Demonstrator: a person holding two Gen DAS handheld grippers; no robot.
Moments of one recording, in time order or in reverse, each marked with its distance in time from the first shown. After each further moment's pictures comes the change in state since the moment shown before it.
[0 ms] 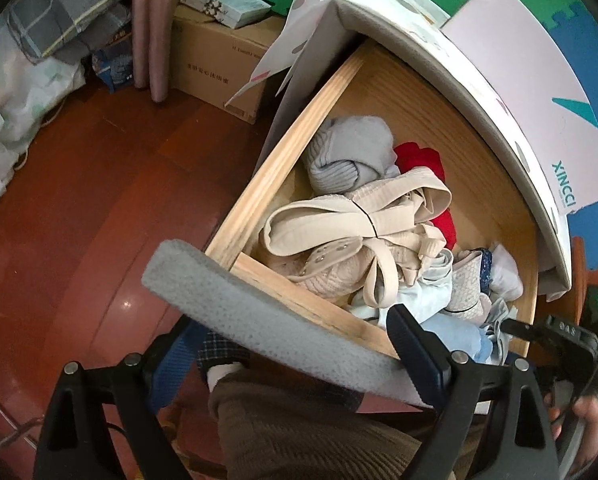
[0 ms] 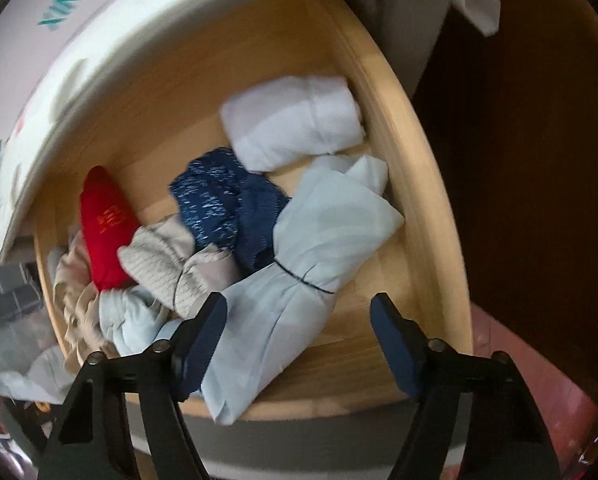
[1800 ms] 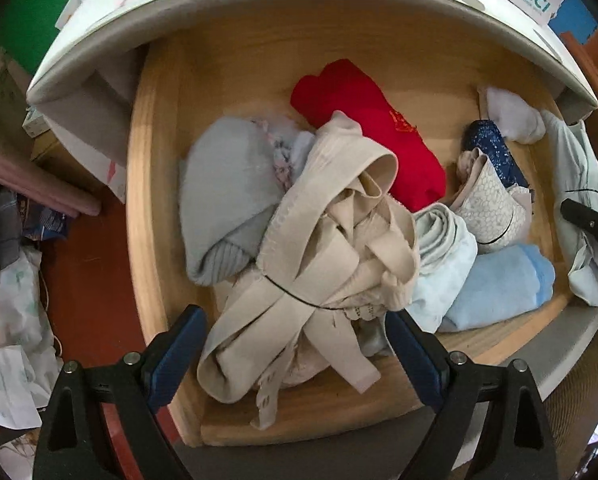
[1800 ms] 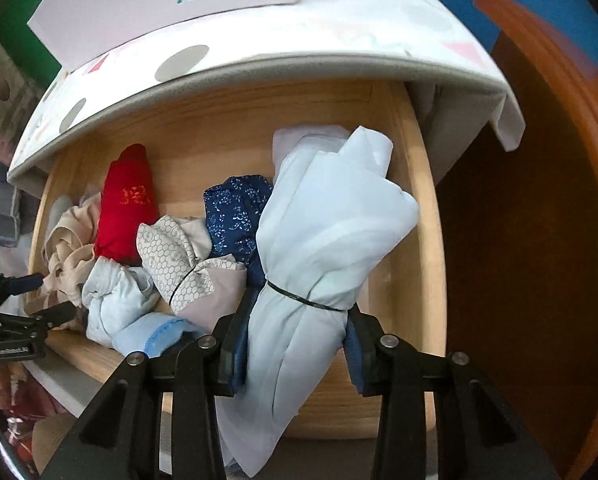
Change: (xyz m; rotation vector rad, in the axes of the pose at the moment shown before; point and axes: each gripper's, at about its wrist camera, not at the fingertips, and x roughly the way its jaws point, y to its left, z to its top) left arm 0.067 -0.100 0.036 0.698 0.234 0.170; right arm -0.023 0.079 -0.086 -0.349 -0.256 -0.052
